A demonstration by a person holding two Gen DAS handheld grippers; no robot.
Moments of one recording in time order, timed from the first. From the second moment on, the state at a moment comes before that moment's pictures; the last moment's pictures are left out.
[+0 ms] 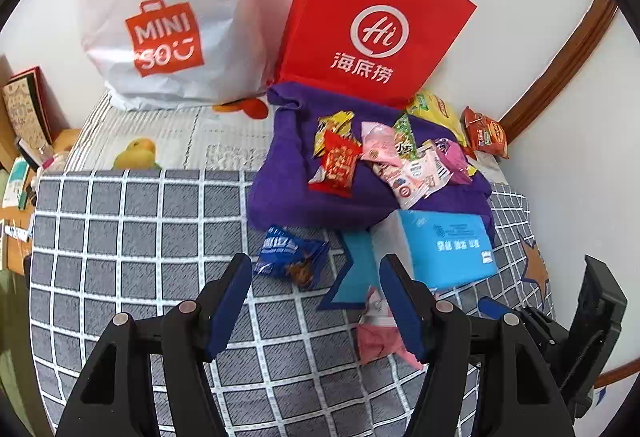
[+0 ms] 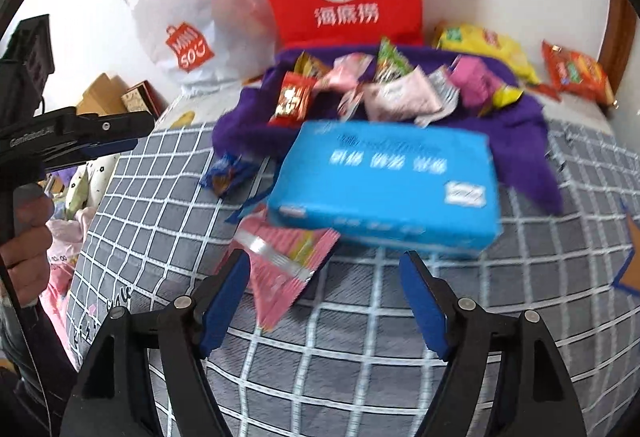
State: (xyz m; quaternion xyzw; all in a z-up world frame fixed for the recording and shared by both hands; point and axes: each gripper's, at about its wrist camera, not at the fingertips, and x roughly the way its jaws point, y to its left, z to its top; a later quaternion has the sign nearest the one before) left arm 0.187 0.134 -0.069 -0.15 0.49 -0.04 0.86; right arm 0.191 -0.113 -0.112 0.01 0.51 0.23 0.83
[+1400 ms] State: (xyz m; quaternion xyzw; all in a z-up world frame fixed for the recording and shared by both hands) left arm 0.192 0.141 -0.128 -0.16 0.52 -0.03 0.84; right arm 0.169 -0.143 -0.123 0.00 0.49 0.22 0.84
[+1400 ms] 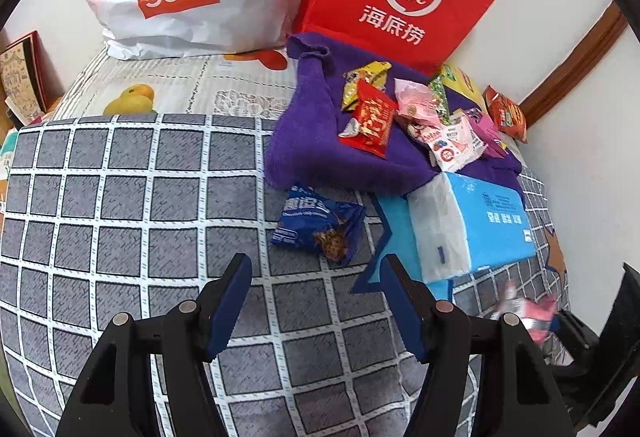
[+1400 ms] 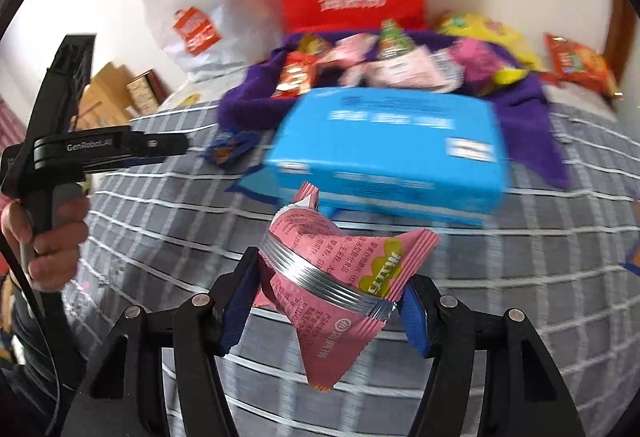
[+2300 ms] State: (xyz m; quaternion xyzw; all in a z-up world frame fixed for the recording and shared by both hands) left arm 0.237 0.084 -0.171 -0.03 0.54 -0.03 0.84; right arm 0.188 -0.184 -0.163 0.03 0.51 0.20 0.84
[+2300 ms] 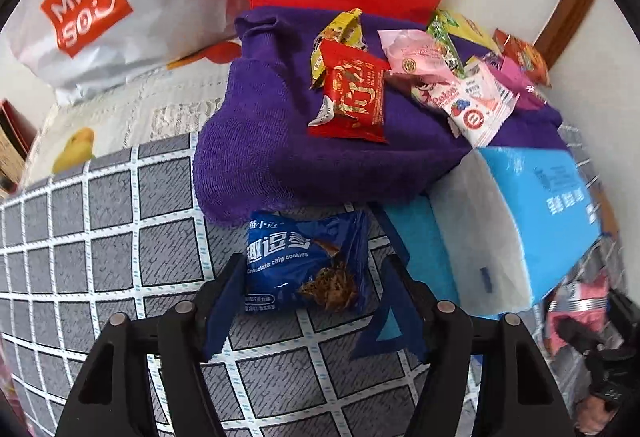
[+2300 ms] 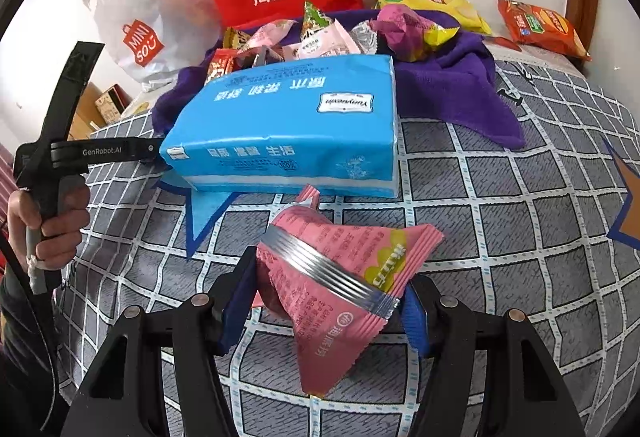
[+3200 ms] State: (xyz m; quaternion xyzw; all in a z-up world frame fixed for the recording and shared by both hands) left arm 0.145 0.052 -0.166 -0.04 0.53 -0.03 0.85; right arm 0.142 -0.220 -0.138 -0.03 0.48 0.19 0.86
